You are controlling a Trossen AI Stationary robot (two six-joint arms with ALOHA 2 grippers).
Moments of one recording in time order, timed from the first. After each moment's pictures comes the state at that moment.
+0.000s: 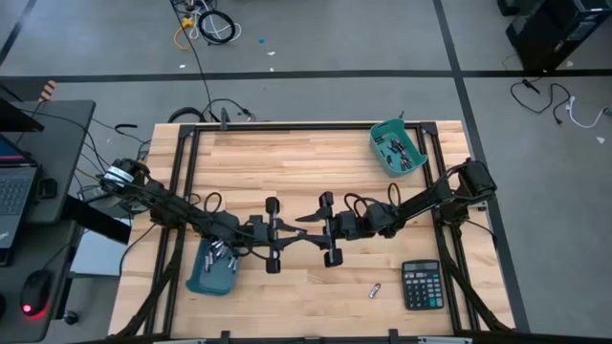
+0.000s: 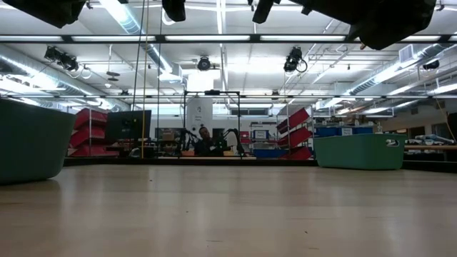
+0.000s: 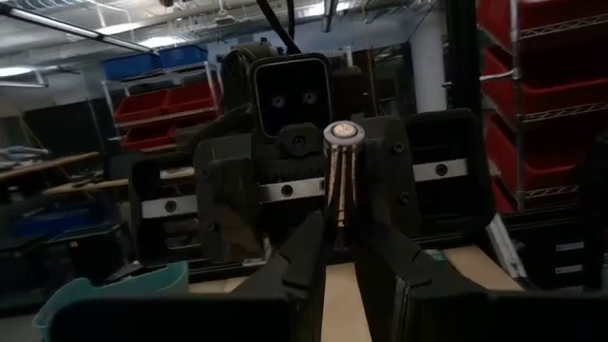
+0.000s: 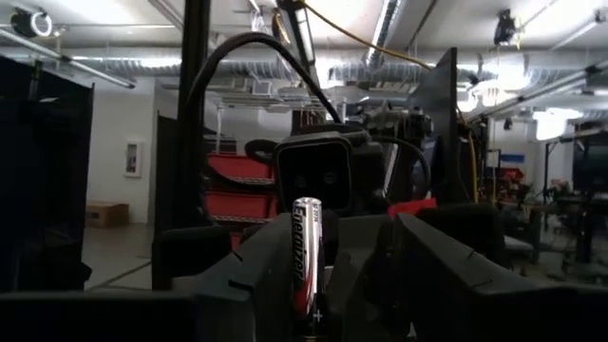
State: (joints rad) left arm -0.38 1.53 0.68 1.06 -0.41 0.22; right arm 0.27 1.80 0.82 1.33 0.15 -0.09
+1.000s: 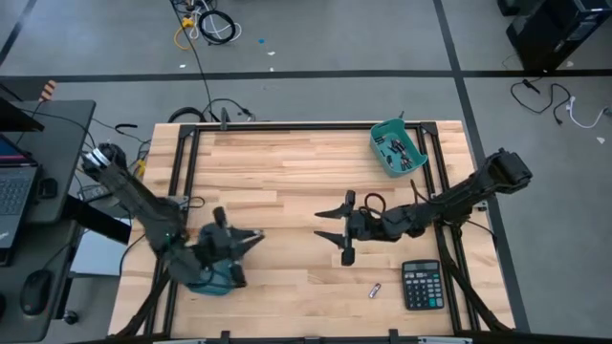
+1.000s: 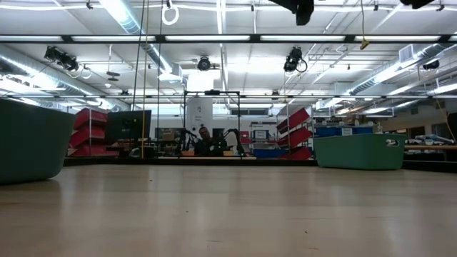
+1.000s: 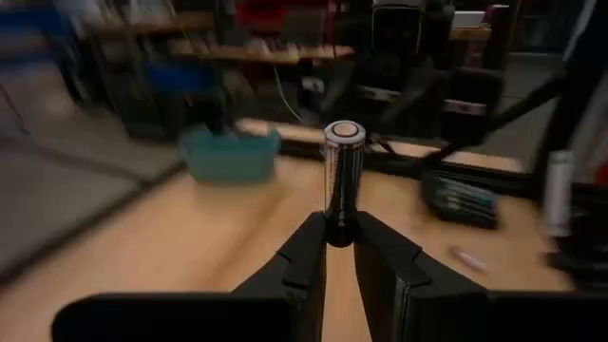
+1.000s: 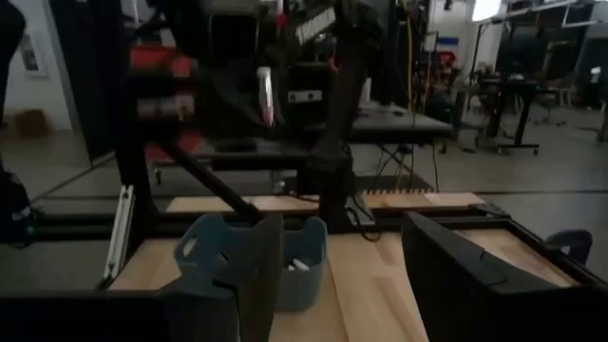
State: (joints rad) left arm -0.80 1.21 0.82 0.08 -1.16 -0.33; right arm 0.37 1.47 0.75 0.74 0.47 0.00
